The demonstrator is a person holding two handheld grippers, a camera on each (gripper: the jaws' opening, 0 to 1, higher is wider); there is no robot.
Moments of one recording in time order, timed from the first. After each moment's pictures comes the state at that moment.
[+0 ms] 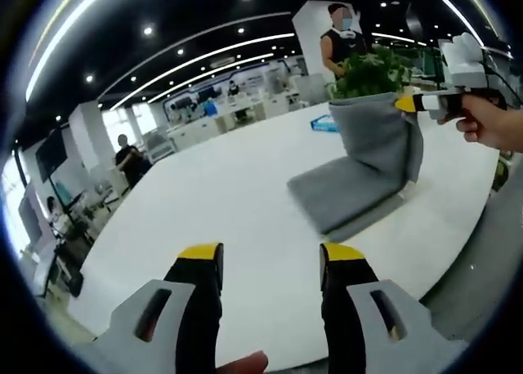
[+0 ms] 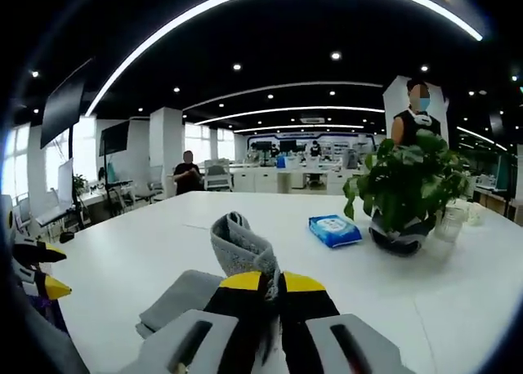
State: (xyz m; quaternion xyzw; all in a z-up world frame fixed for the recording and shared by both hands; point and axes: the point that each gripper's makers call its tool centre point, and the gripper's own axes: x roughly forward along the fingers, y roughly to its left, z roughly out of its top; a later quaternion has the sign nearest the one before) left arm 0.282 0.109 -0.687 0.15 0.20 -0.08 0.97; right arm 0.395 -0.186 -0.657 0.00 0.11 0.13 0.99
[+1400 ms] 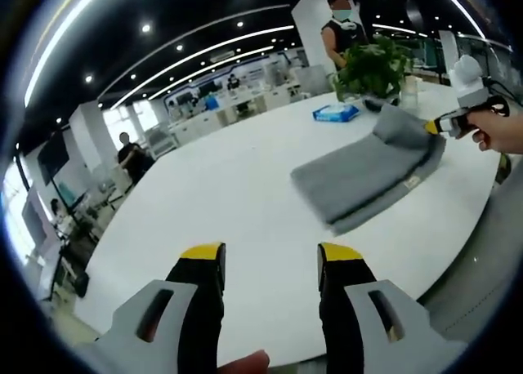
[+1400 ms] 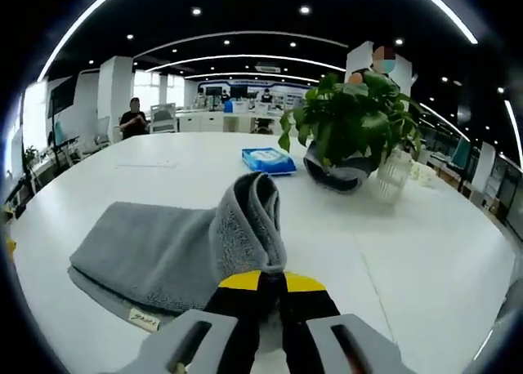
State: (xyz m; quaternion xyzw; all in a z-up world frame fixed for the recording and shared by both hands) left arm 0.281 0.114 -0.695 0.17 0.22 -0.07 0.96; right arm 0.379 -0.274 -0.744 -0.03 0.26 -0.02 0.97
